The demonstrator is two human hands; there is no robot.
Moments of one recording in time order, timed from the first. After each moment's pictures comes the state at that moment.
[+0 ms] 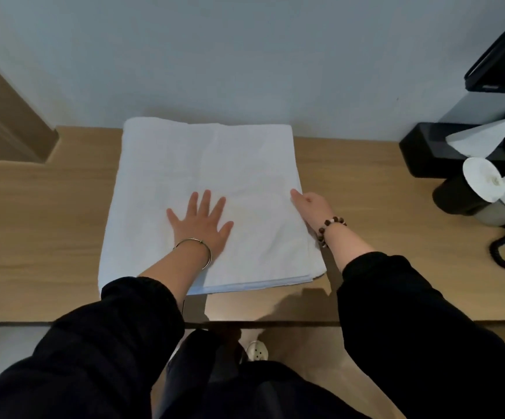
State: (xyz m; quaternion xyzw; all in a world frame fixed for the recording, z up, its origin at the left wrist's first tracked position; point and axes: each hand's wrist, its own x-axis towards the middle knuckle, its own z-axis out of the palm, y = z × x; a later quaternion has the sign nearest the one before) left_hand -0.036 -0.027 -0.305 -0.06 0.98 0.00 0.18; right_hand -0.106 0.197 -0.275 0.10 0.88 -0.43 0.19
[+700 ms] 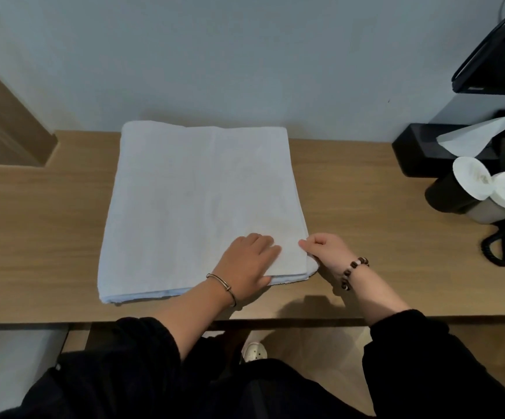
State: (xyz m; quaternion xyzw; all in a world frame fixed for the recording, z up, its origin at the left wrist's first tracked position) left_hand 0.012 0.037 -0.290 0.29 0.95 0.11 0.01; right_hand -0.036 0.242 -0.284 0.09 0.83 -0.48 0.27
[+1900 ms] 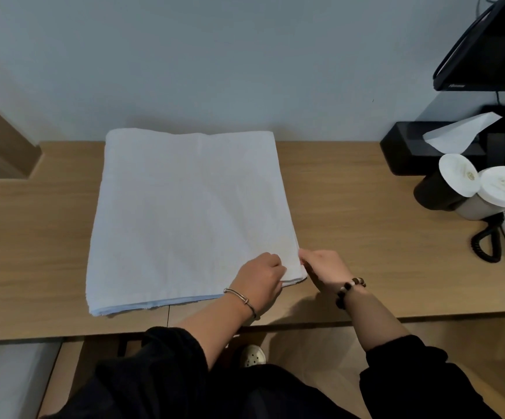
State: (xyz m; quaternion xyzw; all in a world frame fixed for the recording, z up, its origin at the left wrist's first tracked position) left_hand 0.017 0.092 -0.302 0.24 0.95 0.18 0.06; right_hand -0.016 0.254 -0.286 0.16 0.84 -0.45 0.25
